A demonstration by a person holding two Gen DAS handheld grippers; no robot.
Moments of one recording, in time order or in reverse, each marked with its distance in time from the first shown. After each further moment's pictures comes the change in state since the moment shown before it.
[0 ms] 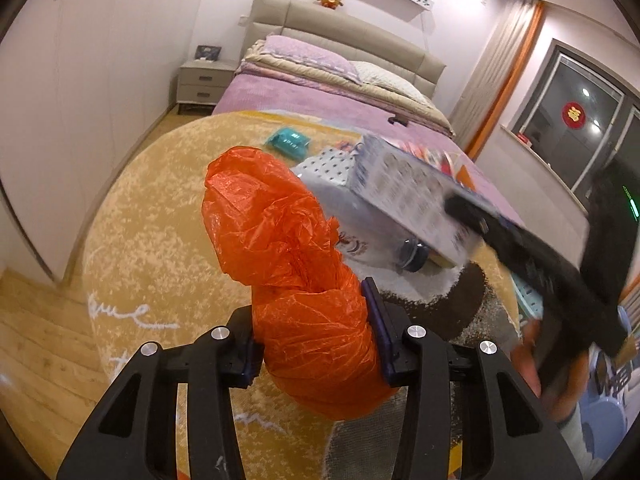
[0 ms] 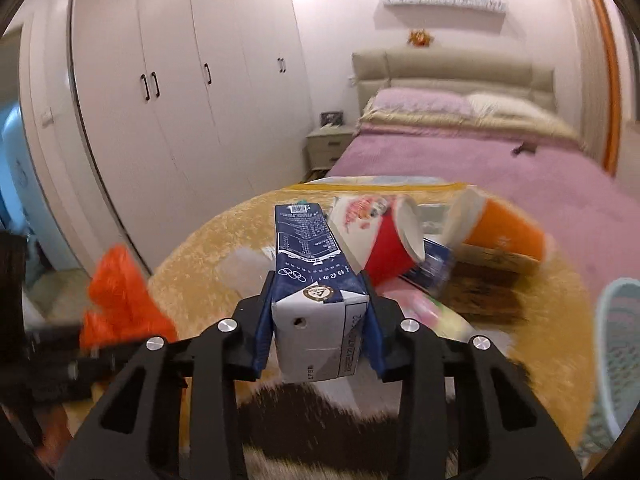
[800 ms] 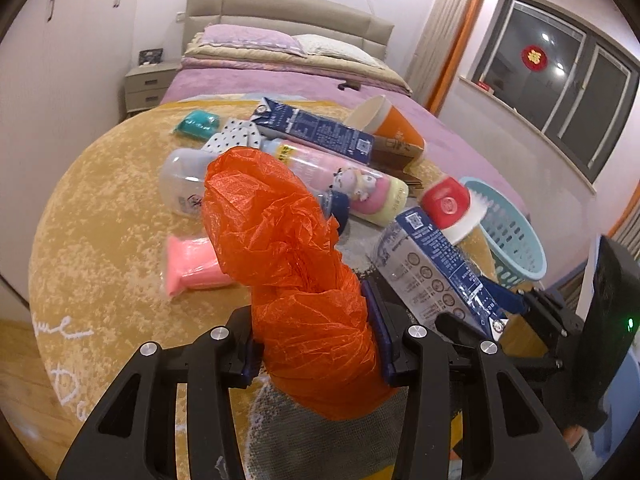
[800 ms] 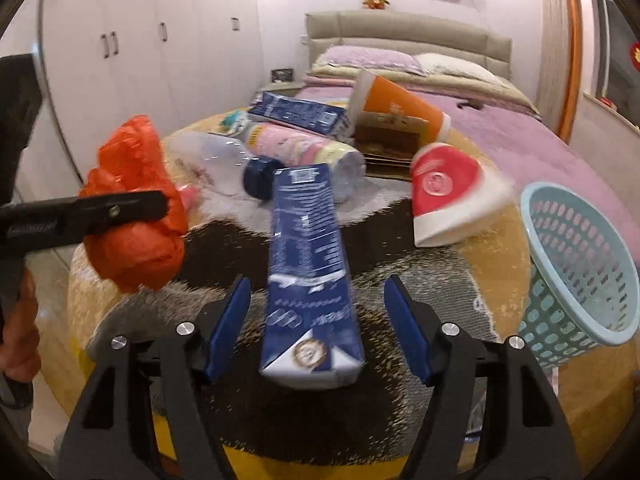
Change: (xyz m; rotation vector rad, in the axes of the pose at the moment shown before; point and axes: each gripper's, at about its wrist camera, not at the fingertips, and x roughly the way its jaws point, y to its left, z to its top) left arm 0.046 -0.066 -0.011 0.178 0.093 -0.078; right arm -0.044 -0.034 -0.086 0.042 0.175 -0.183
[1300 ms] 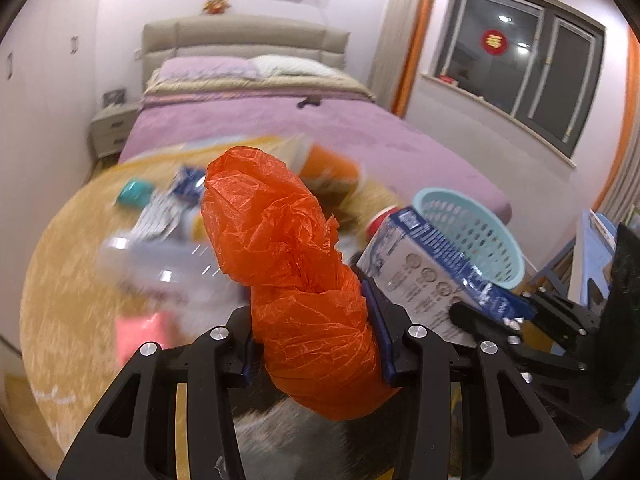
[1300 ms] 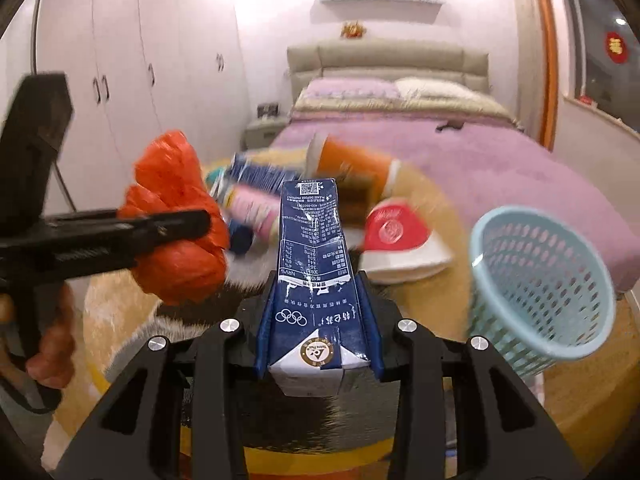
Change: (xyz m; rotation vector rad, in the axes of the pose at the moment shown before) left arm 0.003 -0.076 0.039 0.156 -0.069 -0.068; right arm -0.065 -0.046 0.018 0.062 -0.156 -0.014
